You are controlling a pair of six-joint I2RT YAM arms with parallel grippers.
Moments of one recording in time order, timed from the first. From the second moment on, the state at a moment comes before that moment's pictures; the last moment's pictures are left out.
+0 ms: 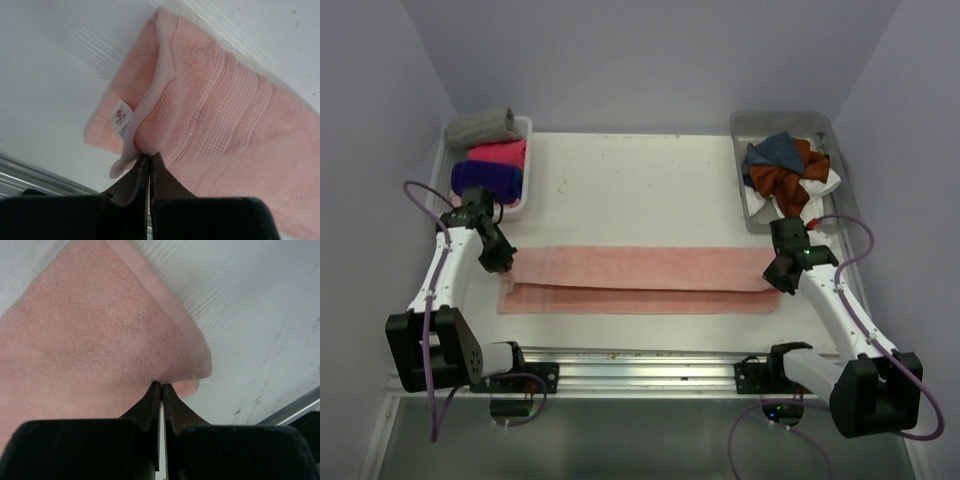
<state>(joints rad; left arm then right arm) 0.13 1.30 0.98 -0.95 -0.11 -0.53 0.11 1.09 0.74 -0.86 0.37 0.81</state>
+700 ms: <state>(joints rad) 0.18 1.26 0.86 -1.01 -0.14 -0.52 0.11 1.02 0.66 -0.94 0.33 0.86</state>
